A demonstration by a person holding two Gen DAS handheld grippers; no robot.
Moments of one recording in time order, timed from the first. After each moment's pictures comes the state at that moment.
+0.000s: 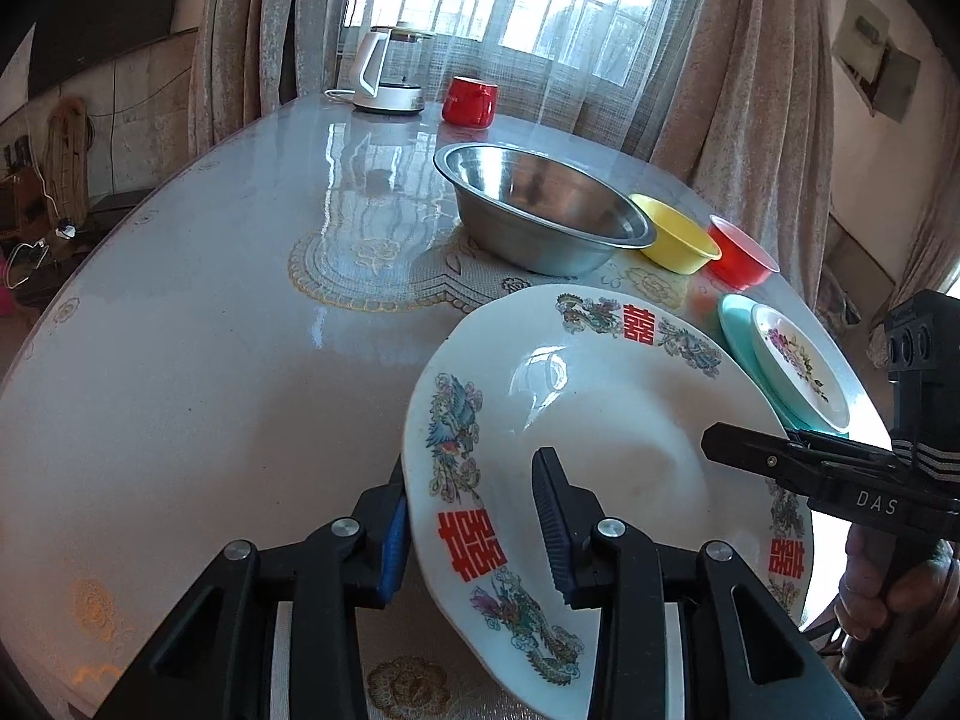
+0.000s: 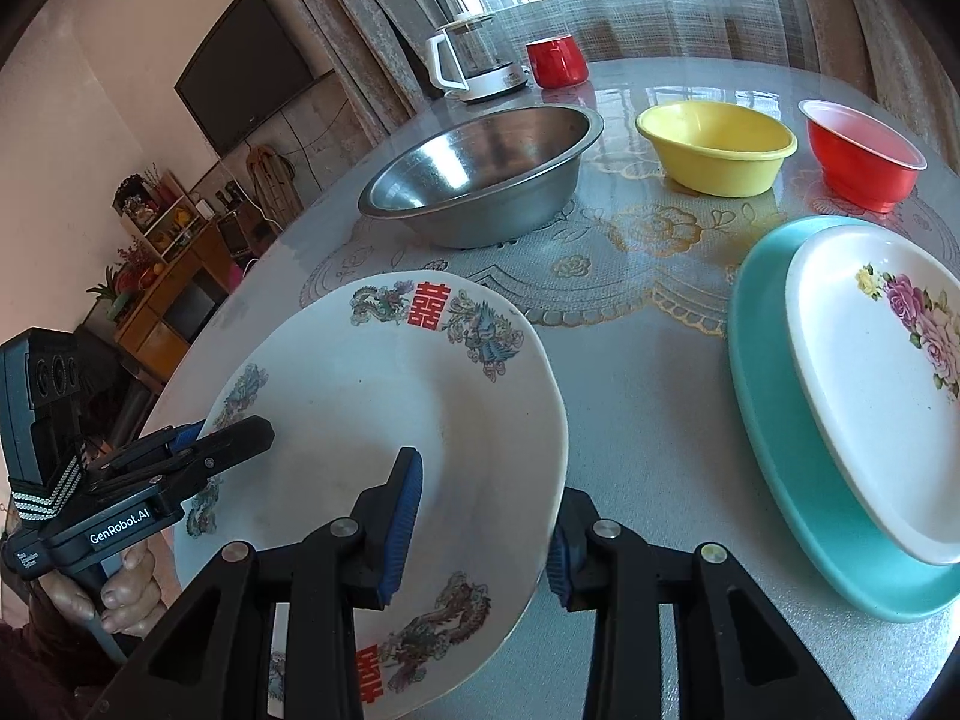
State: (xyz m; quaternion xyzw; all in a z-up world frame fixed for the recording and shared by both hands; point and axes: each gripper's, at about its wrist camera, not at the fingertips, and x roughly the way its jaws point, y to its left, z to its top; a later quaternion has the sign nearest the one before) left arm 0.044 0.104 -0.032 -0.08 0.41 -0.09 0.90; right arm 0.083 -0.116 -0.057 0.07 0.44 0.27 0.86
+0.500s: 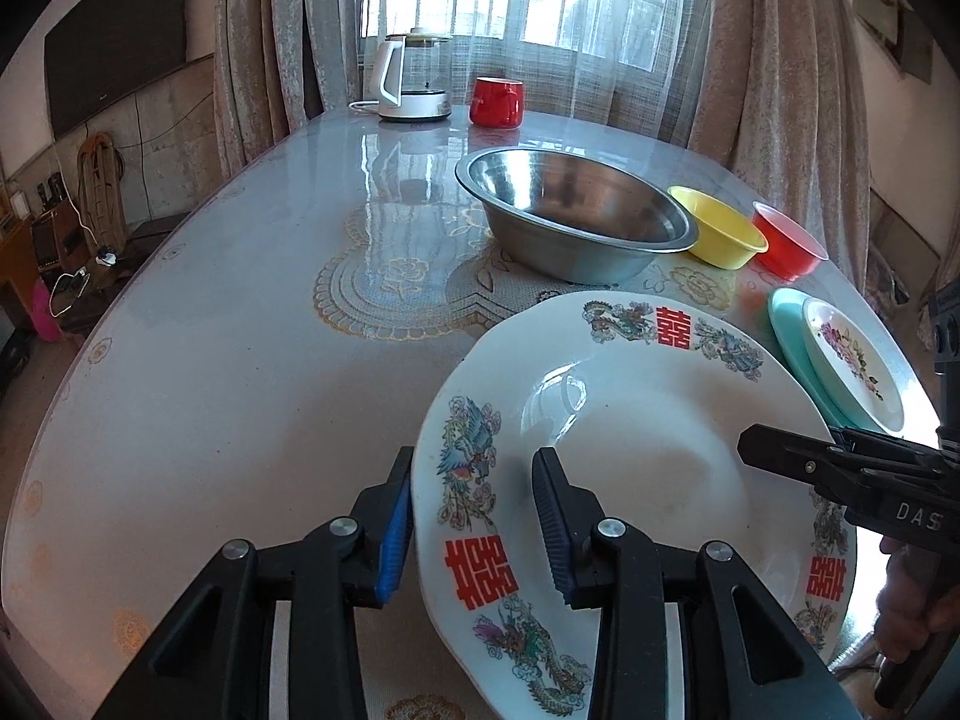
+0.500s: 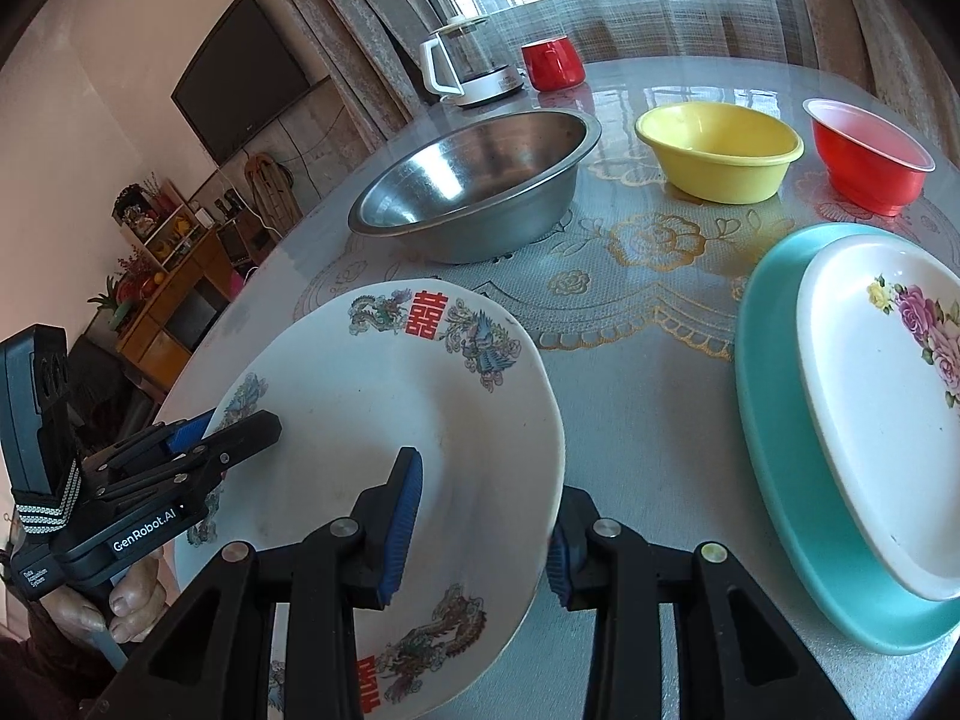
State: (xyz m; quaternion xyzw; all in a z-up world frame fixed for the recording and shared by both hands) left arm 0.059 0.092 -0.029 -0.03 0.41 -0.03 0.91; right arm 0.088 -0.114 -0.055 0.08 0.43 0.26 0.86
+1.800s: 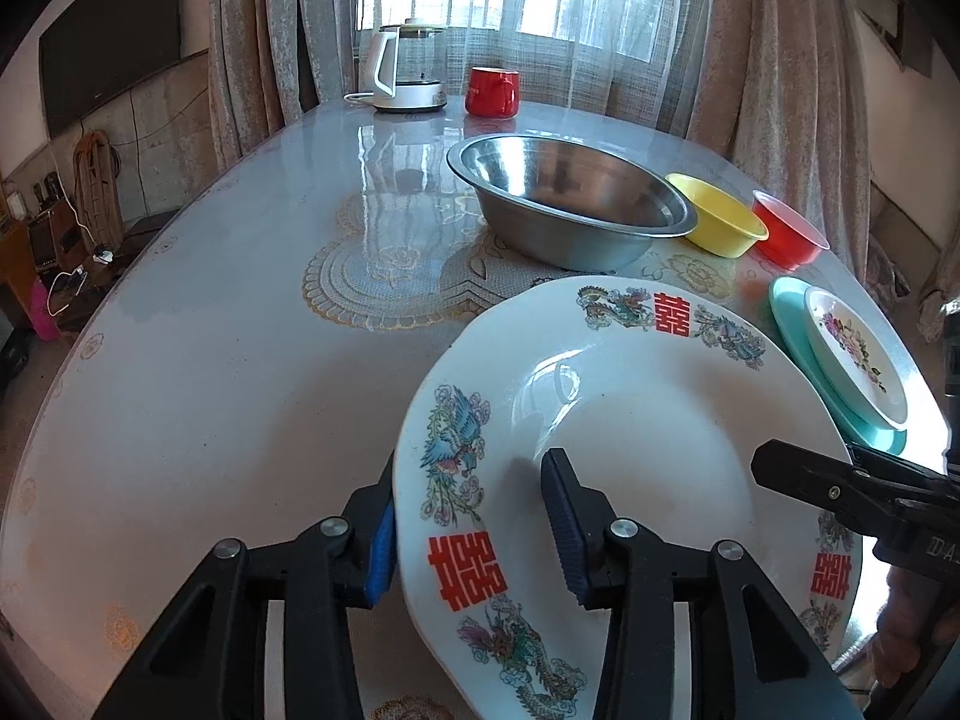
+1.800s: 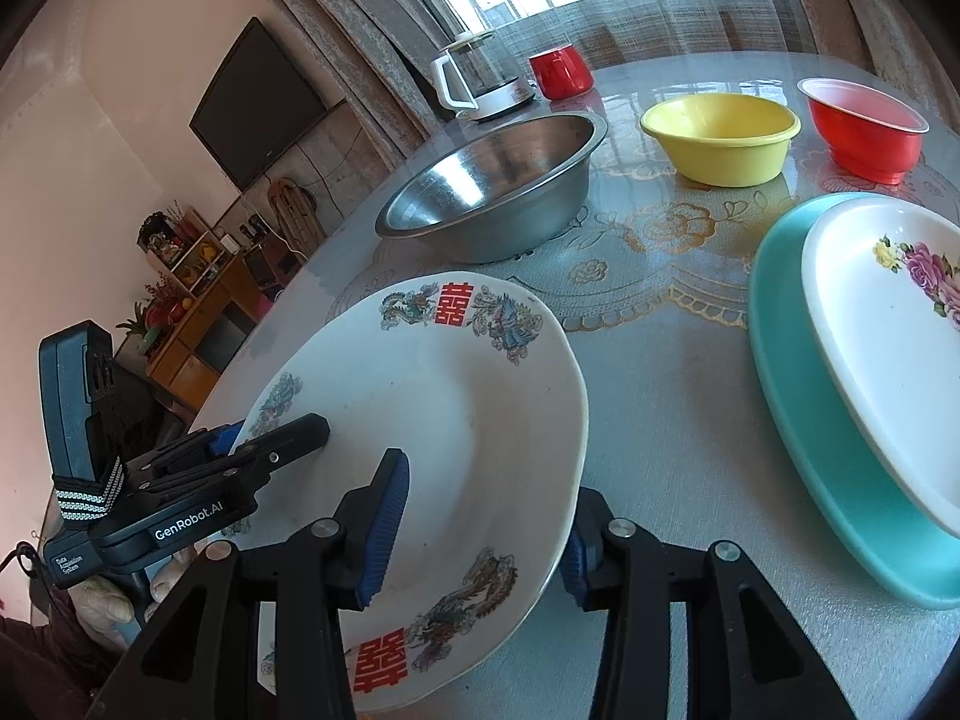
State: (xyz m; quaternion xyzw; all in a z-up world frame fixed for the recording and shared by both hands) left arm 0.061 0.086 -0.034 -0.02 0.42 -0.03 0.91; right arm 0.079 -0.120 -0.062 0.12 0.42 0.29 0.85
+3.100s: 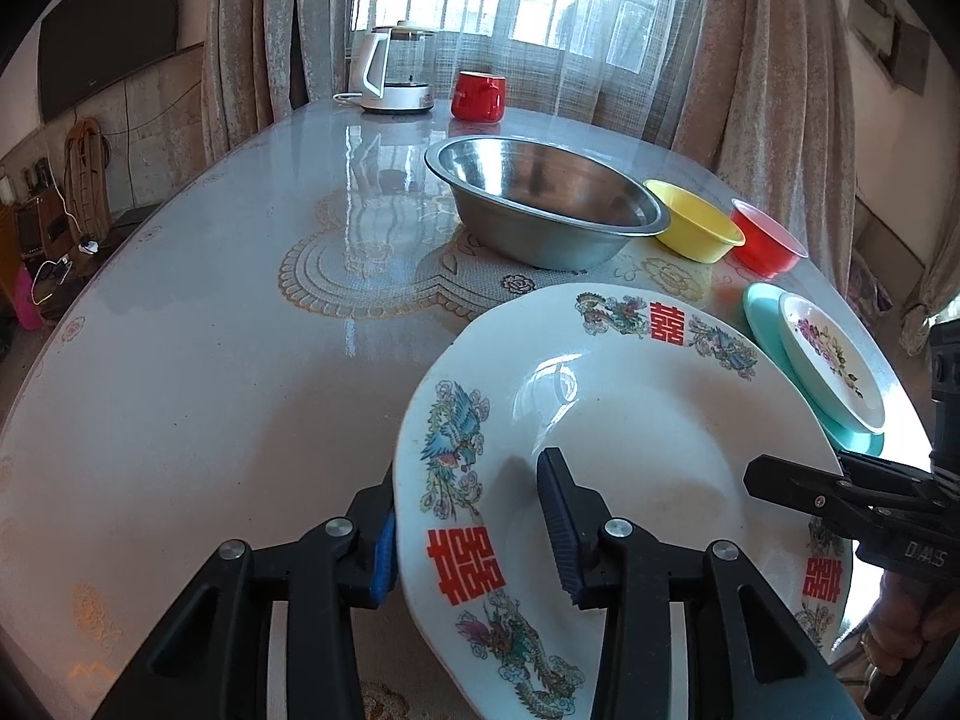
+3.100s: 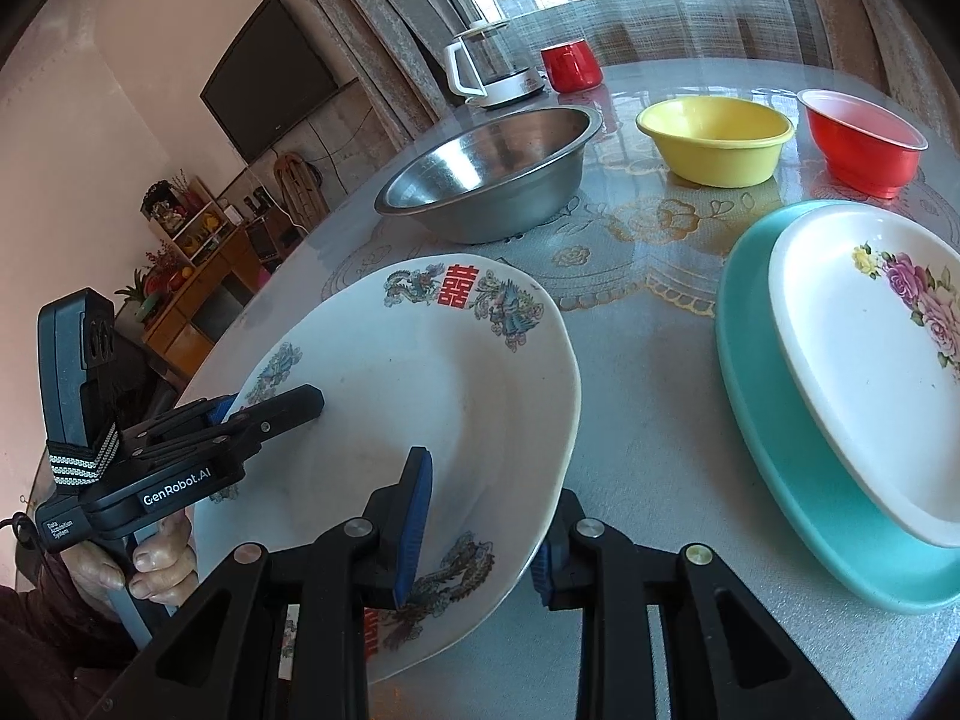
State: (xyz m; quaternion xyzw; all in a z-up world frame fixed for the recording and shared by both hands) left arm 0.052 0.083 -0.035 -0.06 0.41 -0.06 0.91; right arm 0.070 -0.134 -0.061 0.08 0.42 0.30 0.85
